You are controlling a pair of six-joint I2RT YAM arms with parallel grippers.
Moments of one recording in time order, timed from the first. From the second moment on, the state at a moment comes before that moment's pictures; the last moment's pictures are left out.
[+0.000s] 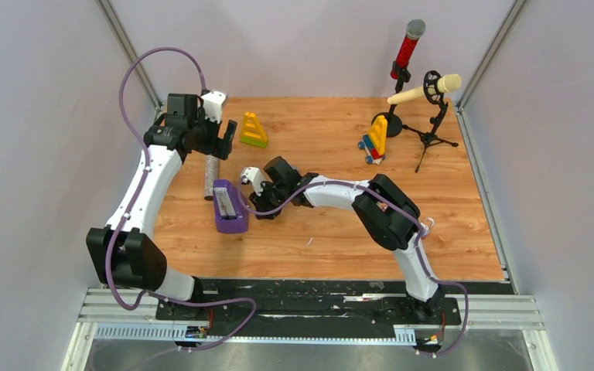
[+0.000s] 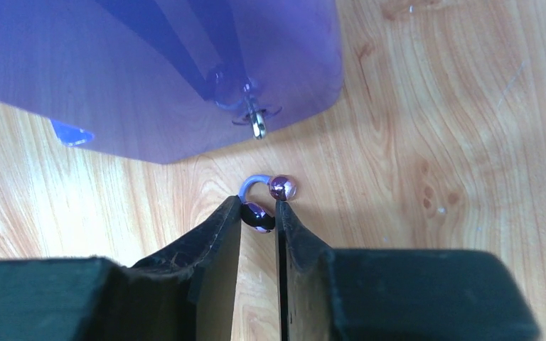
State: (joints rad) left arm -0.12 1.46 1.43 -0.71 0.13 0.23; right arm 0.88 2.17 1.49 -0.12 -0.45 -0.17
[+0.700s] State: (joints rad) left arm -0.29 1.53 1.49 -0.69 0.10 0.25; right arm 0.68 1.69 1.13 -0.30 -0.43 -0.39
